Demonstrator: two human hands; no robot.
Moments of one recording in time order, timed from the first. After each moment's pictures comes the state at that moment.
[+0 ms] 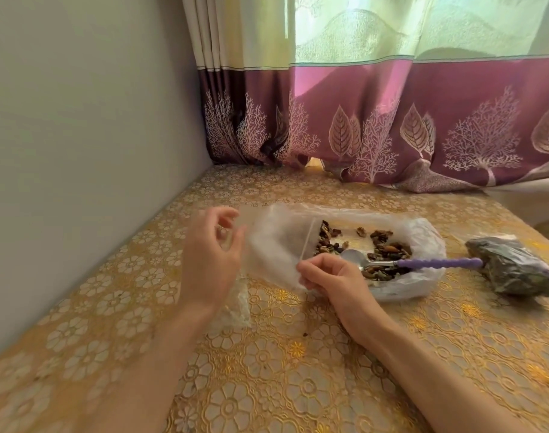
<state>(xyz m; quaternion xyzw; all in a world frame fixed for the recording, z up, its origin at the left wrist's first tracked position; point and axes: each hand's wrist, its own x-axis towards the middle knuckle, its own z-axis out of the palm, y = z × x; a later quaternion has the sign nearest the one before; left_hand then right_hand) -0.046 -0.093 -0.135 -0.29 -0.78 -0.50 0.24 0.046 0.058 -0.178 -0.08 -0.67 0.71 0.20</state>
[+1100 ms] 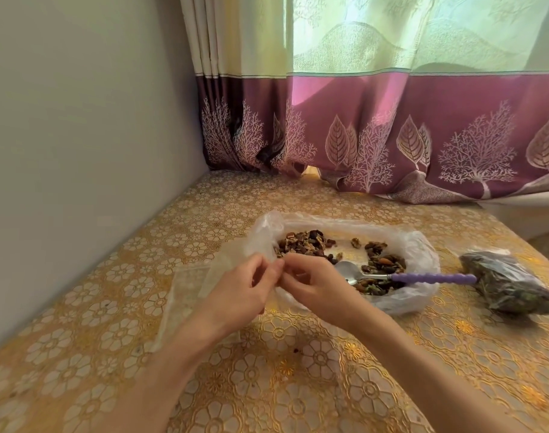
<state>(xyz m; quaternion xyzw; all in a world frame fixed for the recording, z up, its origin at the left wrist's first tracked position) -0.029 -0.080 -0.143 -0.37 -0.79 -0.48 -0.10 0.036 0.058 -0.150 0.07 -0.86 0.48 0.16</state>
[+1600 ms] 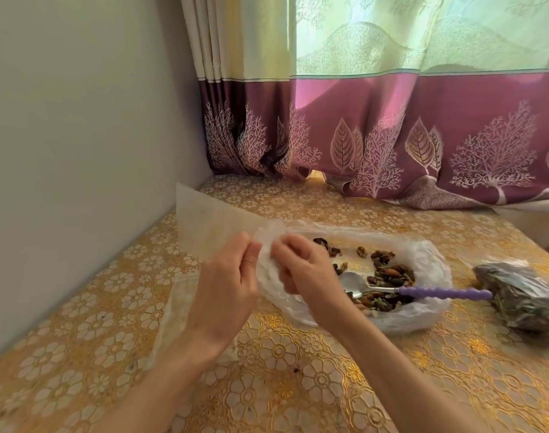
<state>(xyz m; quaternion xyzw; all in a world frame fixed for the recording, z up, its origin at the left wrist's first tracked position) -0.030 -0.073 -0.132 -0.39 -0.76 -0.48 0.21 0.013 0.049 -0.132 0.01 -0.71 0.67 0.21</state>
